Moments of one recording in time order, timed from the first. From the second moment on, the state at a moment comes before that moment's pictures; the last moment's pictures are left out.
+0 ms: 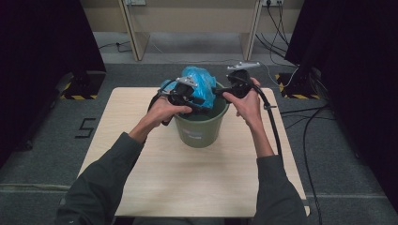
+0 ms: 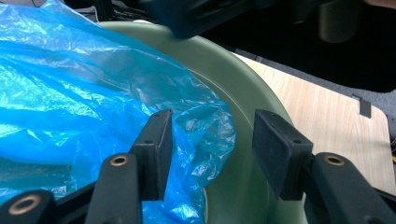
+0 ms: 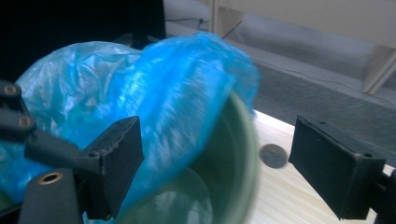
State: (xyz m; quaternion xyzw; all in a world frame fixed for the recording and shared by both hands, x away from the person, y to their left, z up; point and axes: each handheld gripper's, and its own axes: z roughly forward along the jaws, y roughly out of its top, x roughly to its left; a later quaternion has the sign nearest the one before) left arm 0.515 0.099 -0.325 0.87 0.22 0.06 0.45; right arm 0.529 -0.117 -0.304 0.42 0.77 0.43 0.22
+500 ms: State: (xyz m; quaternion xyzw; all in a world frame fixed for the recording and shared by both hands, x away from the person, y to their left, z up) left arm 0.508 0.131 -0.305 0.84 0.21 0.08 0.49; right arm 0.553 -0.087 -0.327 0.35 0.85 0.37 0.15
